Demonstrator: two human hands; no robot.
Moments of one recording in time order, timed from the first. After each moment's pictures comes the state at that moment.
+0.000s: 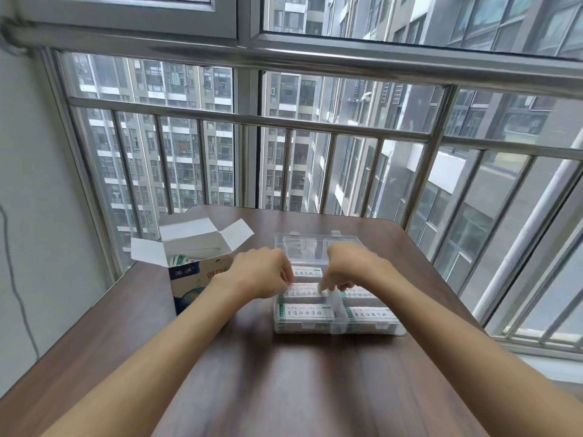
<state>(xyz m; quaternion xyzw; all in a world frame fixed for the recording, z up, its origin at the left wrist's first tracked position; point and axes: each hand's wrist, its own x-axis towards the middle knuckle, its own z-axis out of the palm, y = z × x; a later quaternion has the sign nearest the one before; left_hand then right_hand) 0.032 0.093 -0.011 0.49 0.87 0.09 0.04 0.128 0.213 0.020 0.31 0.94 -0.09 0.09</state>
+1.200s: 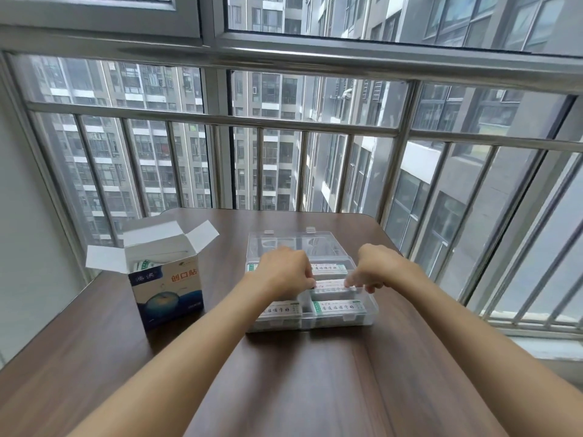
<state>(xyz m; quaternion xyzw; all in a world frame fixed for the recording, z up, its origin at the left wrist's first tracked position) 0.074 0.157 -0.018 0.55 0.83 0.10 0.01 0.189 0.272 0.013 0.42 0.90 -0.11 0.07</state>
